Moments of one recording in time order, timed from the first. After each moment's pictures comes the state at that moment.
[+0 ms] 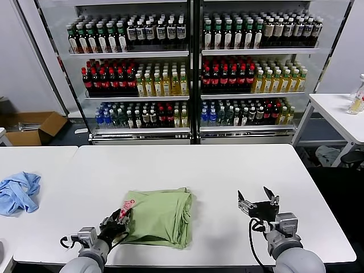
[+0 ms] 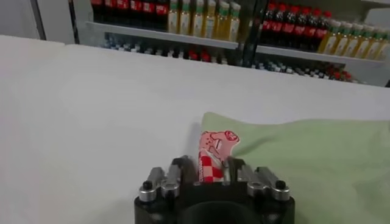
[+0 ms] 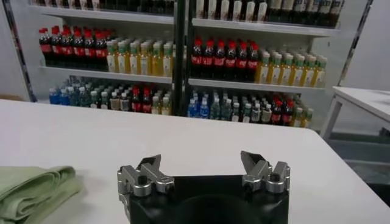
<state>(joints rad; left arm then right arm) 1.43 -1.25 -0.52 -1.95 -0.51 0.49 -0.10 -1.40 1.06 0.41 2.26 0.48 -0.58 0.35</state>
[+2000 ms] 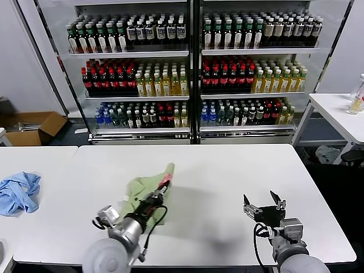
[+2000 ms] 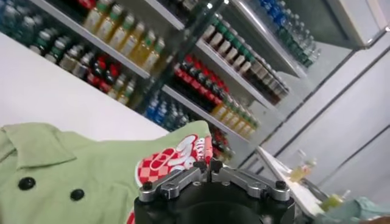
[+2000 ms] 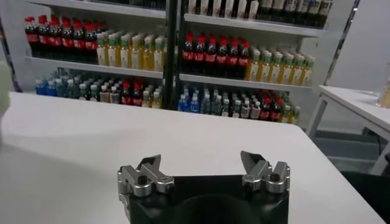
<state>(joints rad) 1.29 -1.42 -0.33 -2.15 -0.90 0.54 -0.20 -1.46 1.05 0.45 2.28 0.45 -0.58 0.36</state>
